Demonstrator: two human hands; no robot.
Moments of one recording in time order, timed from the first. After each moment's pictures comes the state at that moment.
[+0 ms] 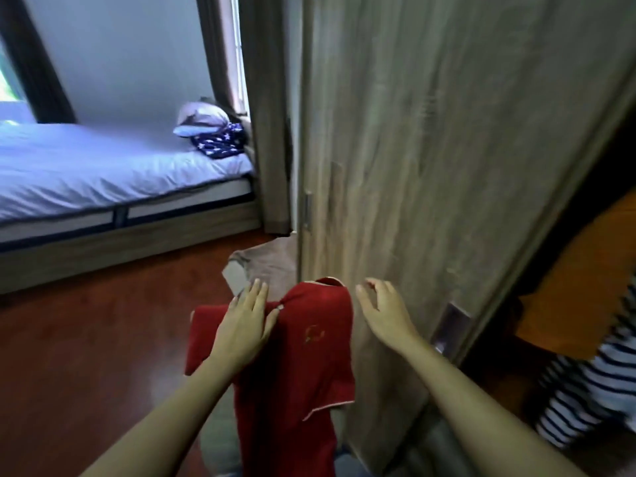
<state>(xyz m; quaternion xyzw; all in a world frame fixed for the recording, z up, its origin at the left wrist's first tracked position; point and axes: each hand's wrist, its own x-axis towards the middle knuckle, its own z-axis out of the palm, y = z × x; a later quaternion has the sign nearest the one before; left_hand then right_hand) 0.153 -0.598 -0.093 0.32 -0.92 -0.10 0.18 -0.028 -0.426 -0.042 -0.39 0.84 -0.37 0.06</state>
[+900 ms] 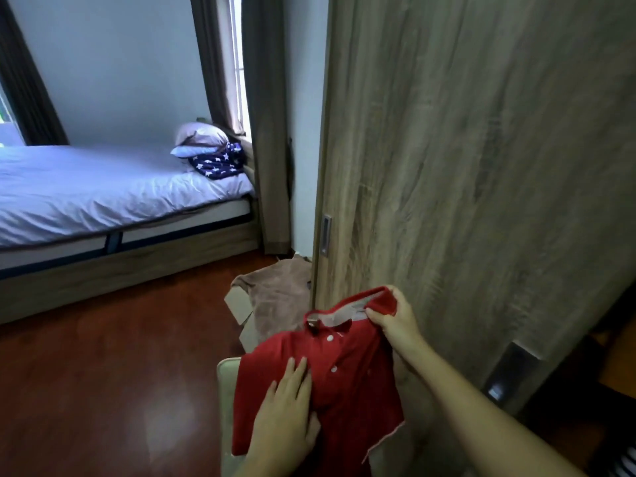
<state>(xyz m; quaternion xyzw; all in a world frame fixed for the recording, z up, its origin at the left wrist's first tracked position) 0.176 -0.601 -0.156 0.22 -0.95 -0.08 0.22 -0.029 -0.522 -0.050 -0.27 0.70 -0.64 0.16</state>
